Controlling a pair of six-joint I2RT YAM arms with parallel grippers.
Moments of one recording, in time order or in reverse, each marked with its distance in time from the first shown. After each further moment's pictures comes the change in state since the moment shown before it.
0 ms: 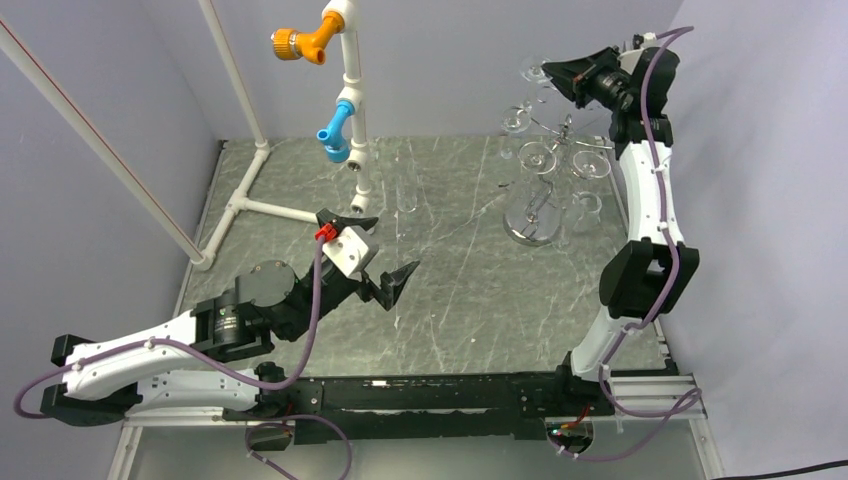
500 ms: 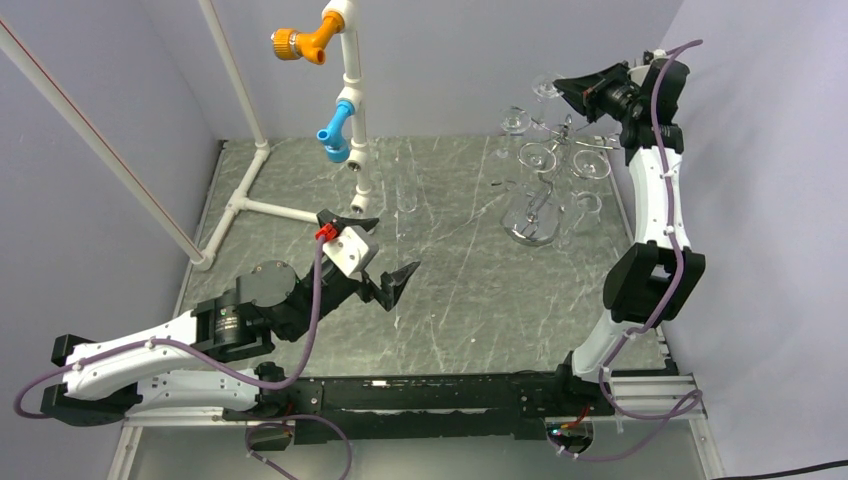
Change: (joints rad) left arm 0.000 -0.004 -0.009 0.002 0.001 -0.016; right arm -0.064 -0.049 -0.074 -0.097 0.006 -0.075
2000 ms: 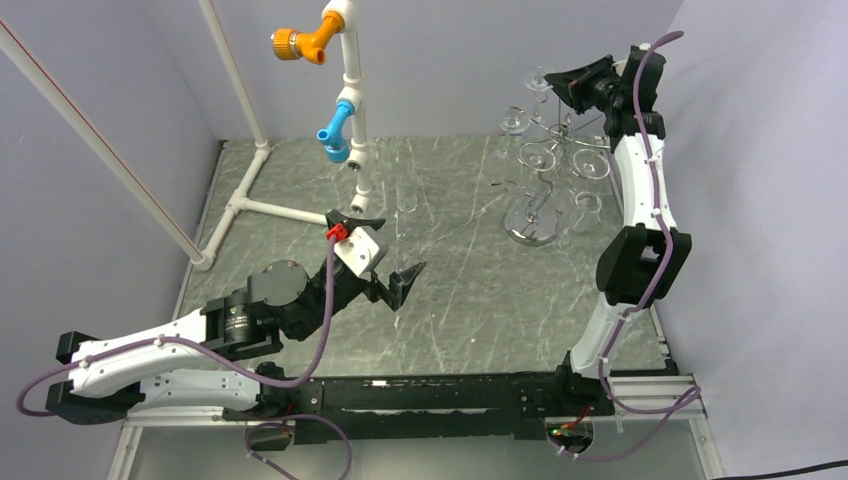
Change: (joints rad) left arm 0.000 0.032 -0.003 0.023 0.000 0.000; right arm 0.051 0.141 0.144 -0.053 0.160 -0.048
